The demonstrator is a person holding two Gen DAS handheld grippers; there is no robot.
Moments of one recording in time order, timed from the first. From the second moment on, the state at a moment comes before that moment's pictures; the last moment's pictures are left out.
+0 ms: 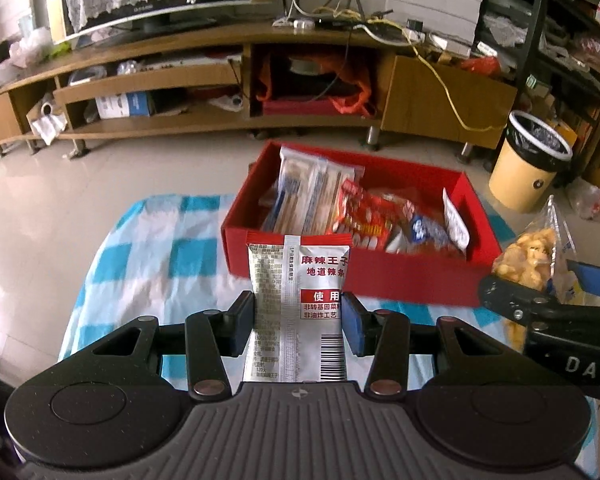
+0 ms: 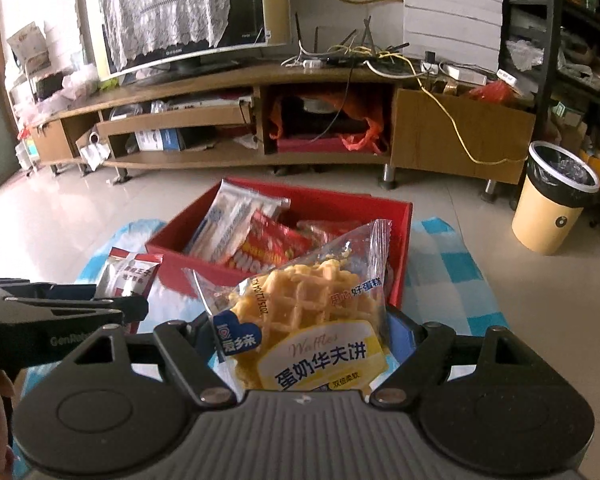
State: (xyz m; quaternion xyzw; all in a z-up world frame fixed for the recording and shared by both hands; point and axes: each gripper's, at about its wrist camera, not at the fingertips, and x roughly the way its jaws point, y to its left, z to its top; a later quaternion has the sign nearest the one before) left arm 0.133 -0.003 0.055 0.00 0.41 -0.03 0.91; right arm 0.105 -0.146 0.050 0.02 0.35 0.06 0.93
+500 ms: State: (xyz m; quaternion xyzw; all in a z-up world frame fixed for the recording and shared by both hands) left arm 0.160 -0.010 0.069 0.00 0.38 -0.03 0.92; right arm 0.132 -0.152 0.065 0.04 0.33 0.05 0.94
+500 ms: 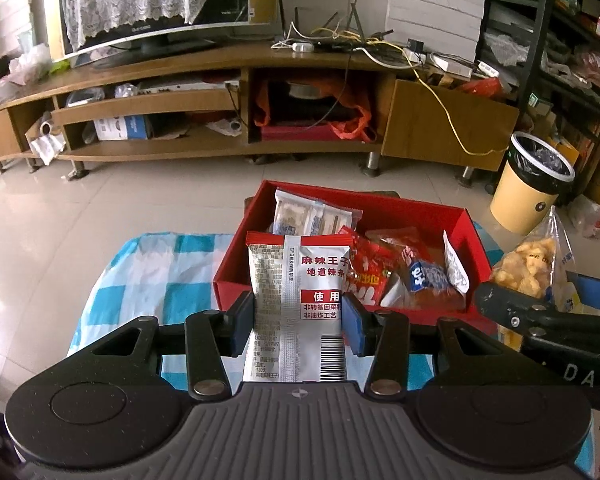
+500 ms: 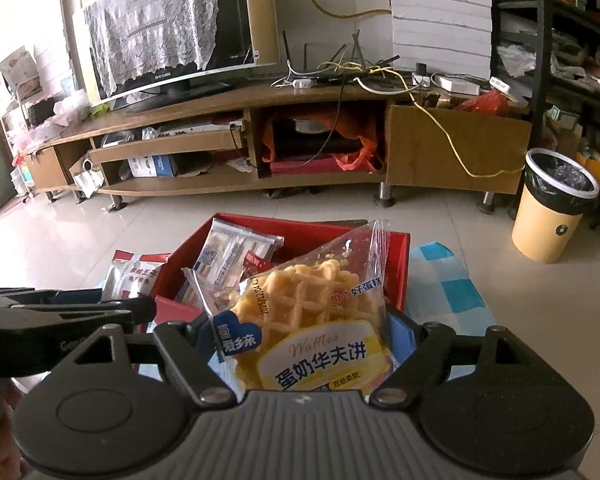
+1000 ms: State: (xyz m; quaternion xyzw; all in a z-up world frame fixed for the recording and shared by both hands) left arm 0.181 -0.015 0.075 0.00 0.37 -0.02 0.93; right arm 0.155 -0.160 0.067 0.06 0.33 0.05 0.94
